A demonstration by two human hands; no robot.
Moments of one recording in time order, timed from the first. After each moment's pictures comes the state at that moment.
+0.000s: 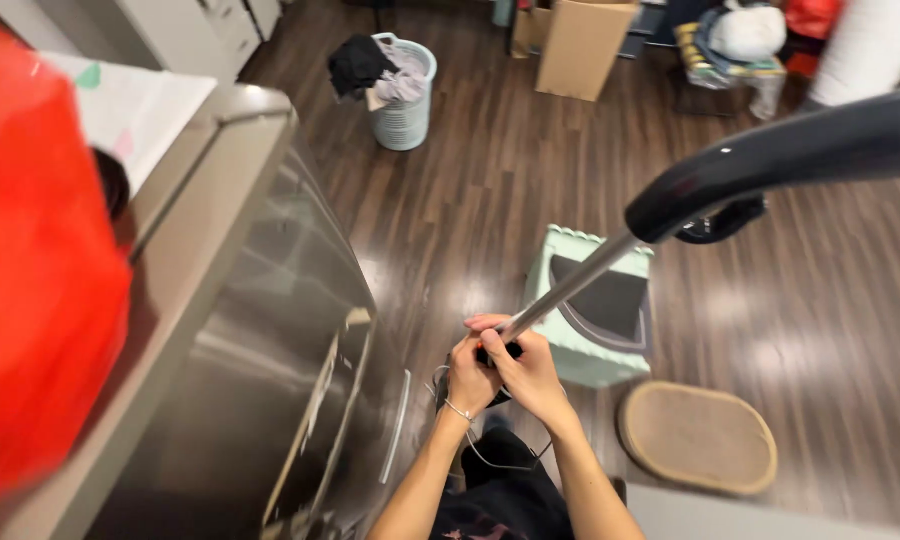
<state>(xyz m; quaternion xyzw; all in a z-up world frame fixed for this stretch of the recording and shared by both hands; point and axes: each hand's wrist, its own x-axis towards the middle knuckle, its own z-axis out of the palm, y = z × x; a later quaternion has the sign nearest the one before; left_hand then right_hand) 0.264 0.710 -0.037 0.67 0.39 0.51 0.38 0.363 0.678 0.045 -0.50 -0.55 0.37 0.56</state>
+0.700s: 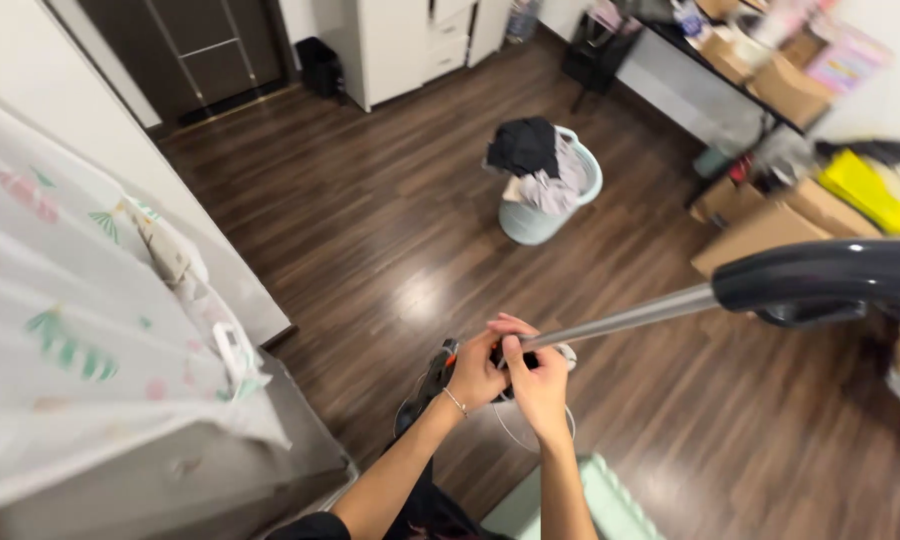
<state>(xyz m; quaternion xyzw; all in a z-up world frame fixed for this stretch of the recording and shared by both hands) 0.340 1.174 -0.073 0.55 0.52 0.56 0.33 0.452 1.184 -0.004 -0.36 -0.63 0.47 0.50</state>
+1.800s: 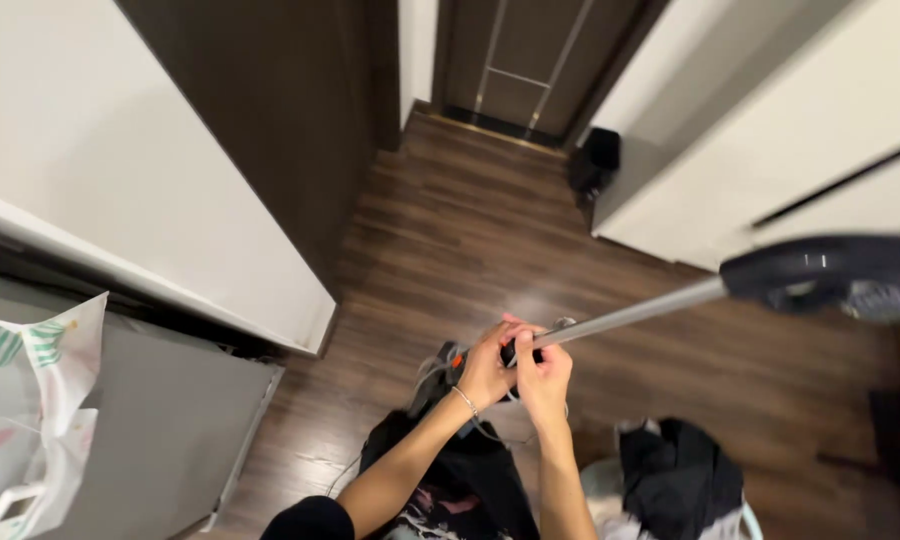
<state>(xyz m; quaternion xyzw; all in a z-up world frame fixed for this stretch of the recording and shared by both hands) -0.044 1.762 -0.144 0.23 0.77 0.59 0.05 0.002 1.857 -0.112 -0.06 -0.68 0.68 0.26</state>
